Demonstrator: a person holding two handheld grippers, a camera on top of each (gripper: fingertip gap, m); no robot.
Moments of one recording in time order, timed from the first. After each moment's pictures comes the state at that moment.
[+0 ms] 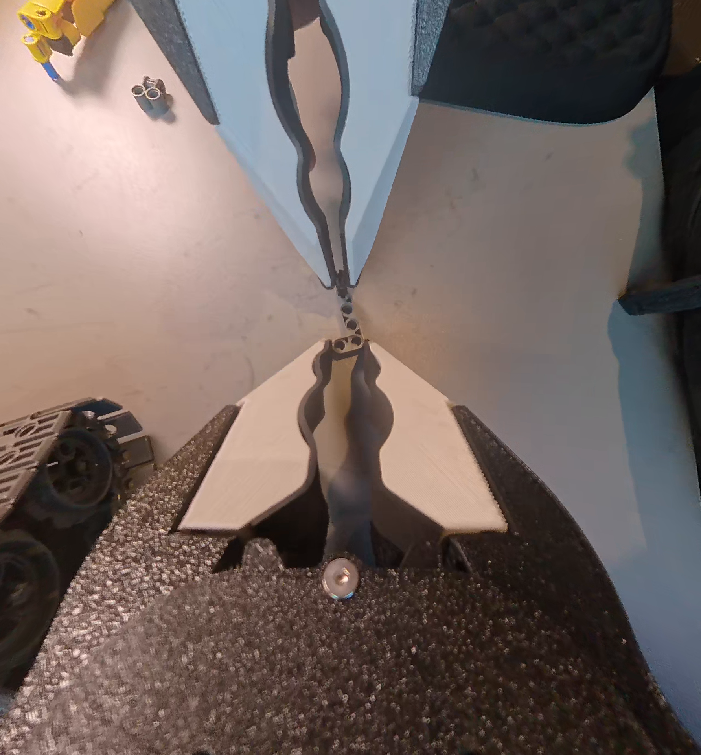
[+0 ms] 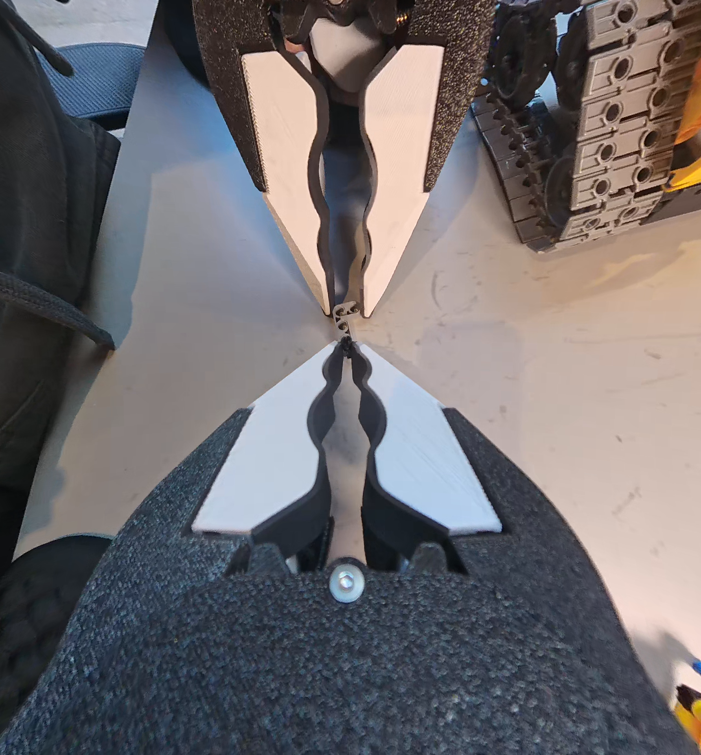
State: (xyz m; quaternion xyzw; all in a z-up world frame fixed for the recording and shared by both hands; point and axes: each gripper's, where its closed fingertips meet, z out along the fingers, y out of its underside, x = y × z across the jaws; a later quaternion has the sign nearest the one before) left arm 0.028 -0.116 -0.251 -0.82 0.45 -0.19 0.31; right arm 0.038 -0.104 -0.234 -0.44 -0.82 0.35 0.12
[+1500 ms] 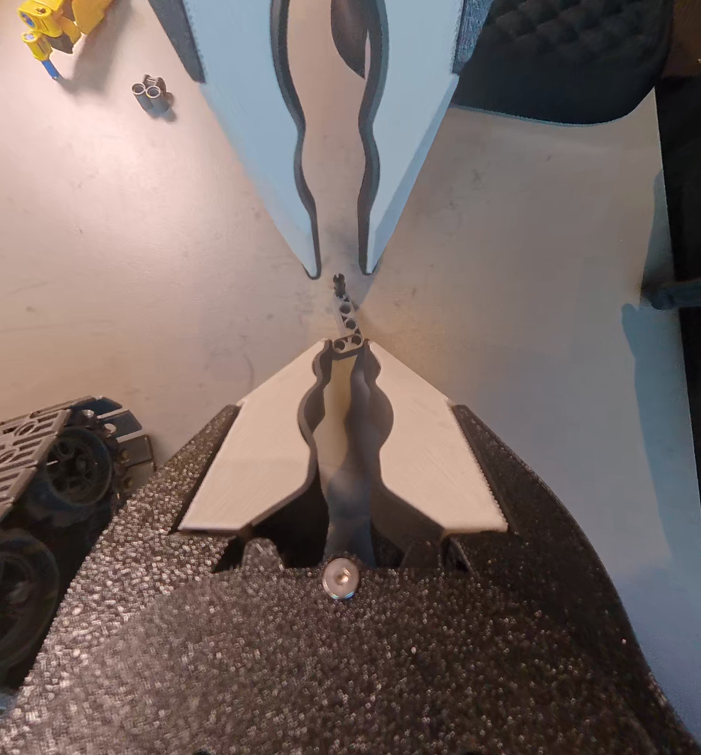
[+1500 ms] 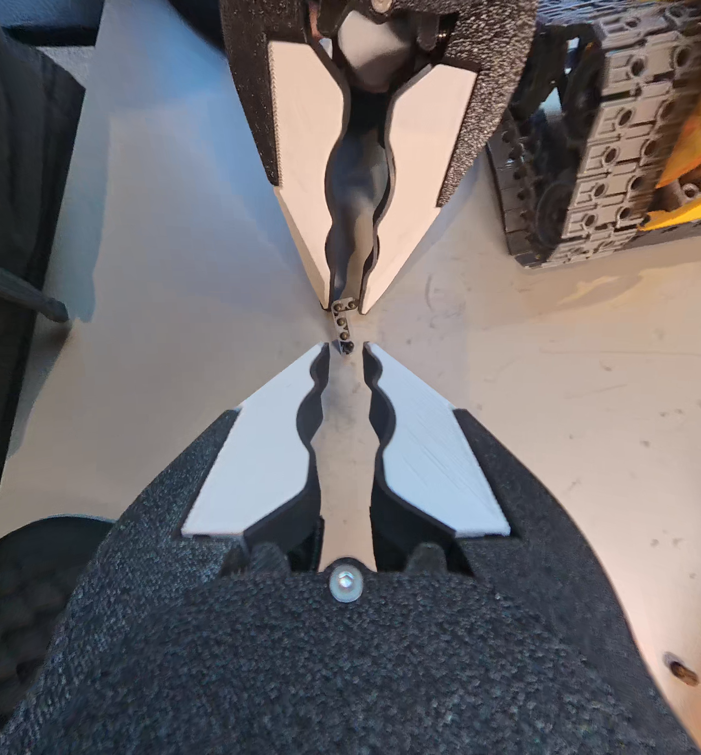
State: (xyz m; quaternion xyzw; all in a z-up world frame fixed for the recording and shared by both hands) left arm 0.028 -0.116 -0.252 -0.82 0.45 -0.19 0.31; right arm 0.039 -0.102 -0.228 -0.41 -0.86 0.27 0.14
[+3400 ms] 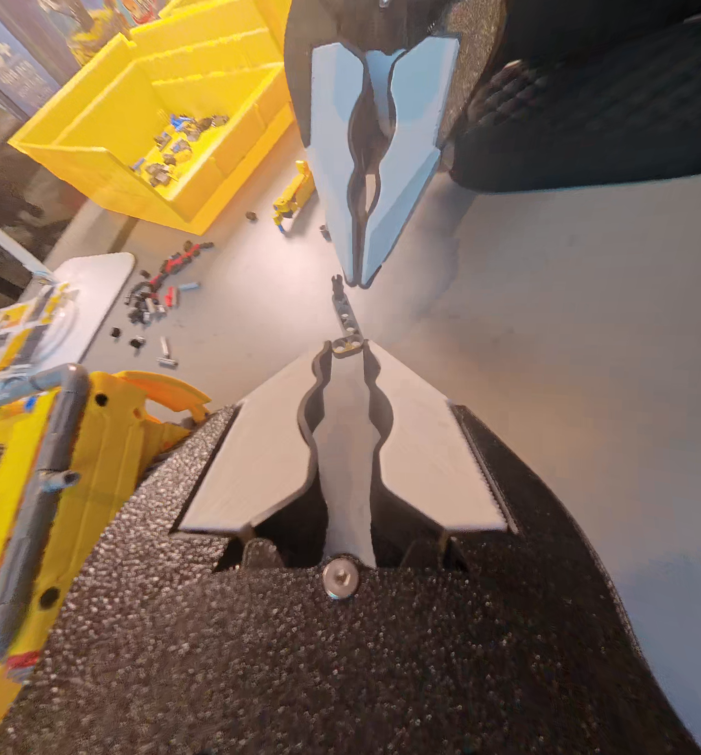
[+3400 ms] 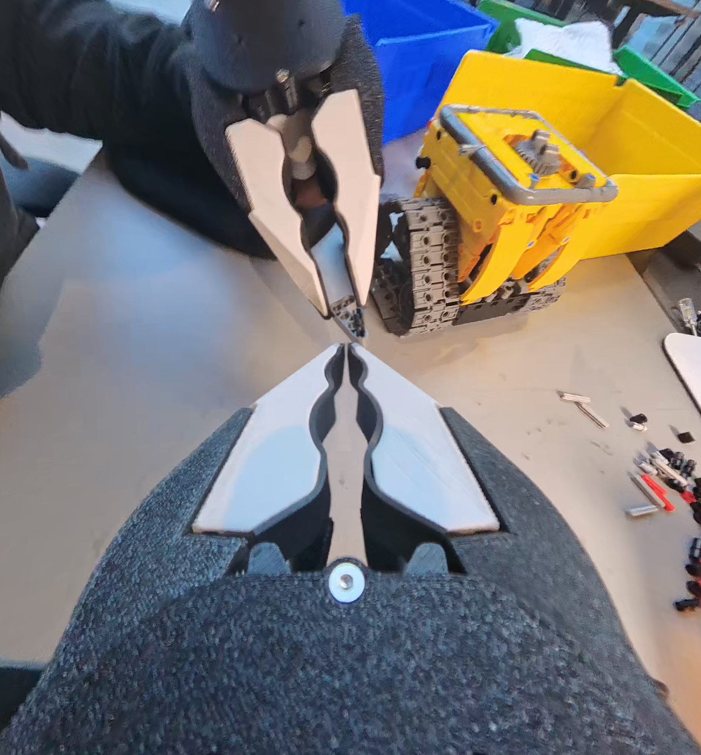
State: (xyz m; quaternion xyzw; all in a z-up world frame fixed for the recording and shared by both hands) left arm -0.001 -0.083 -0.196 -0.75 0.43 -0.06 0.50; right arm 0.014 -0.074 -0.186 -0.39 -0.75 0.40 0.35
